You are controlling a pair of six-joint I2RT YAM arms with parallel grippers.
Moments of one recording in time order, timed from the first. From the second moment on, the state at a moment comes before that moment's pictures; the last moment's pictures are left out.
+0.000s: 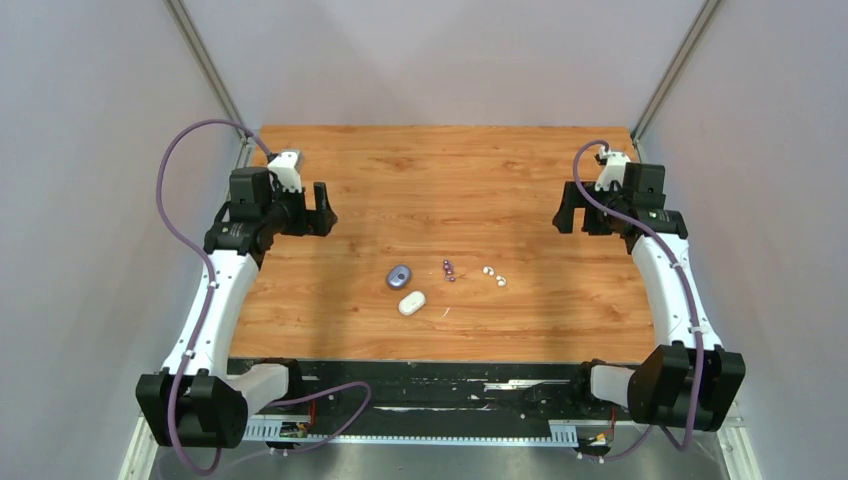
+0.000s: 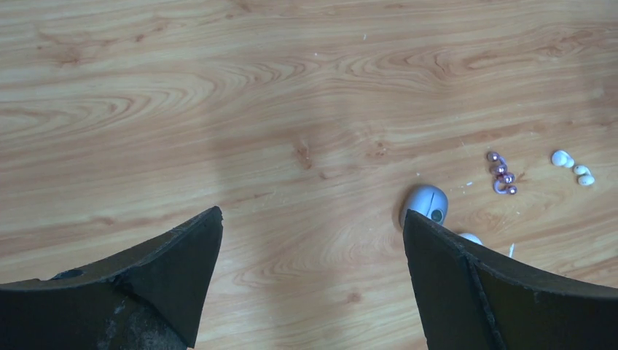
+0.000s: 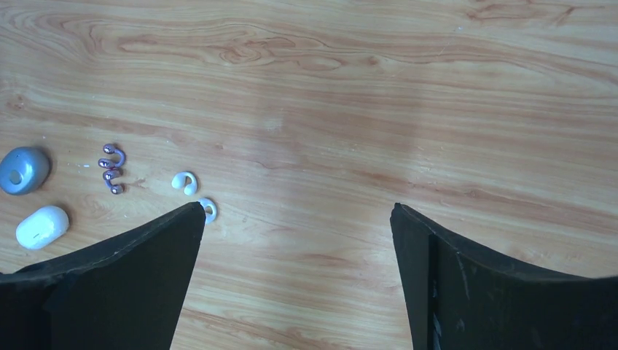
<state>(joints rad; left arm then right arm) -0.02 1.12 1.05 -0.57 0.27 -0.04 -0.11 1.22 1.11 -0.64 -0.31 -0.05</state>
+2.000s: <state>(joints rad) 0.21 0.96 0.81 -0.51 0.54 -0.51 0.84 1.93 1.31 -0.59 -0.65 -1.08</state>
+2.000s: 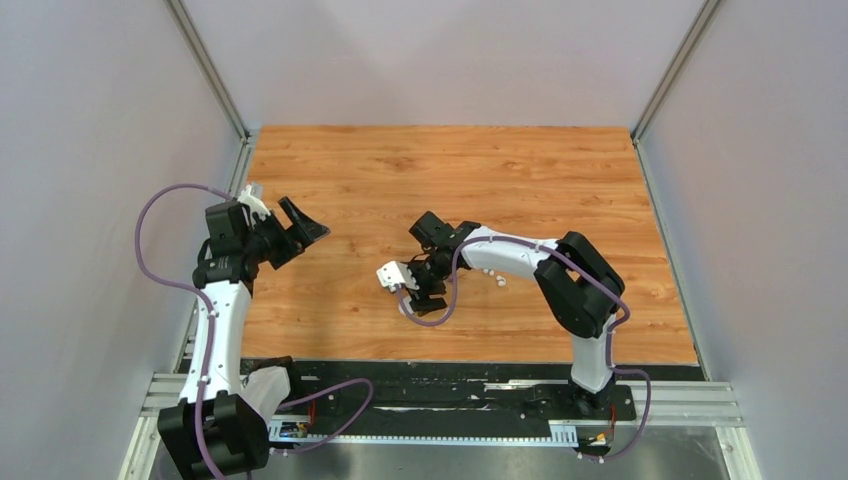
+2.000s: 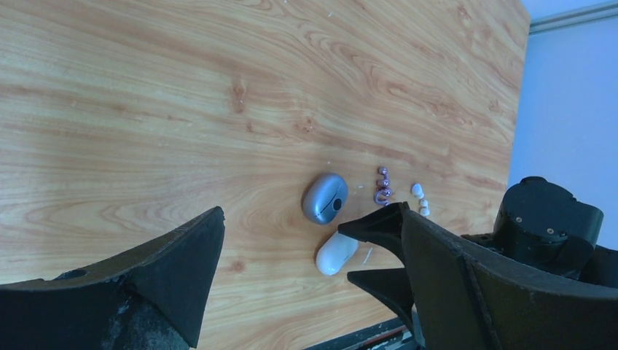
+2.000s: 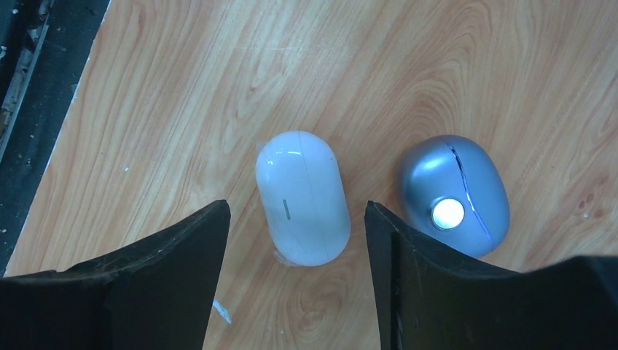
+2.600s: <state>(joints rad) 0.21 0.97 0.80 -0.51 0.55 -0.53 0.94 1.96 1.31 -0.51 -0.51 -1.04</state>
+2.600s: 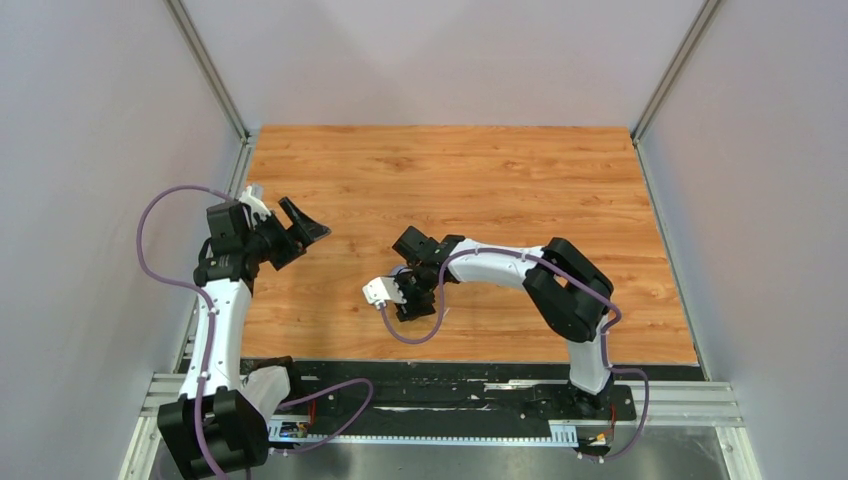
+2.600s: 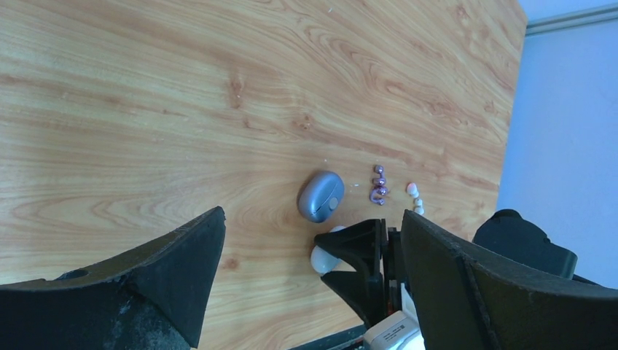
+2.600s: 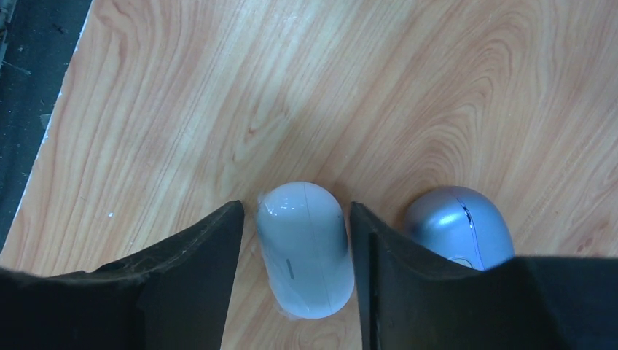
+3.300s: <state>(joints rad) 0.19 1.01 0.81 -0.17 0.85 -0.55 0.49 1.82 1.70 -0.23 -1.12 -0.05</state>
